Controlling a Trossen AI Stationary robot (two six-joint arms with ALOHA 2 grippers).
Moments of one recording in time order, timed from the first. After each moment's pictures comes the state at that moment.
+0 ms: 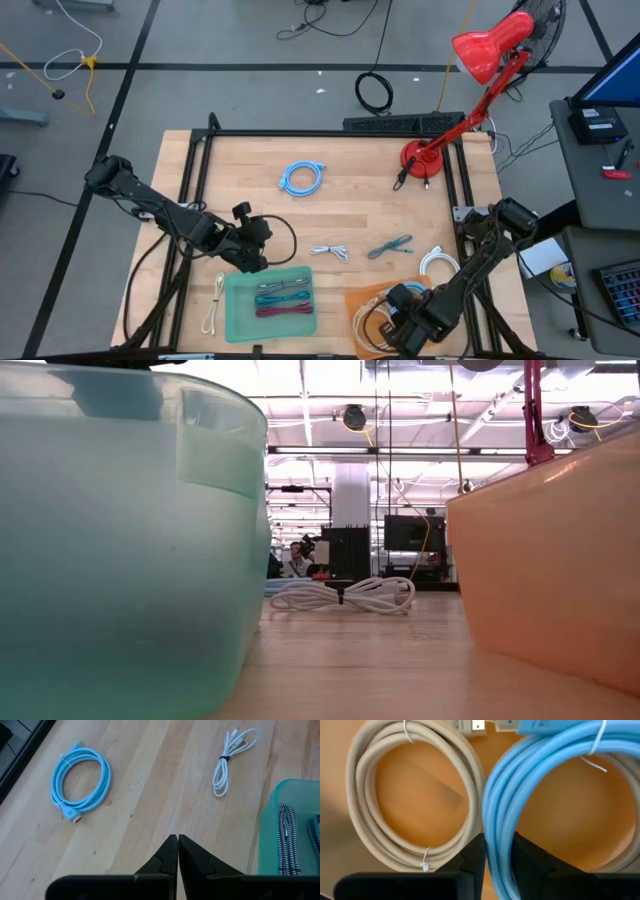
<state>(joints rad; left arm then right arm) -0.47 1.32 0.94 -0.73 -0.57 -0.61 0.86 1.83 1.29 -0.89 0.07 1.82</state>
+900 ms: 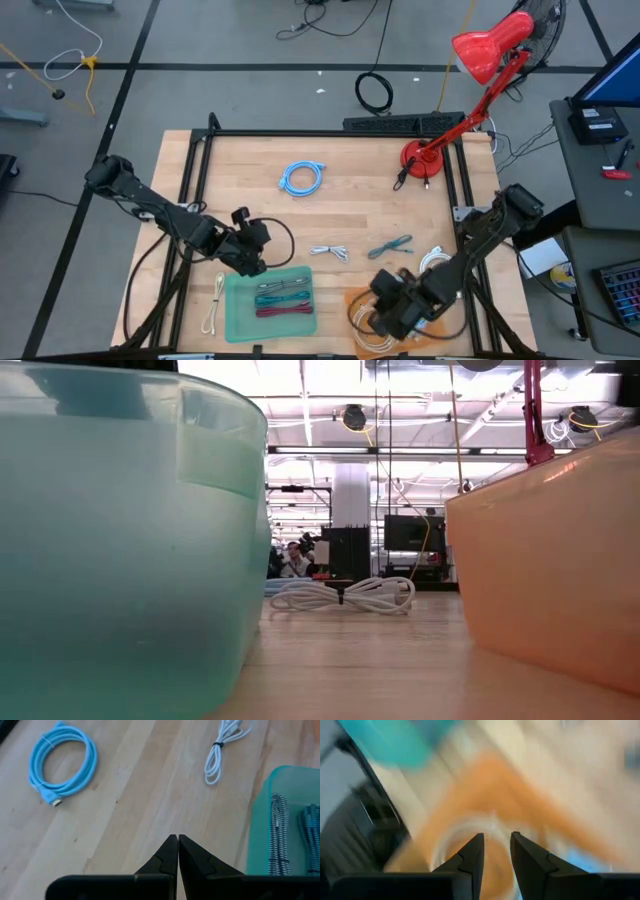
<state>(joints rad) -0.49 1.32 0.88 -0.67 -0.53 -0.69 0.72 1.70 1.29 -0.73 0.31 1.36</state>
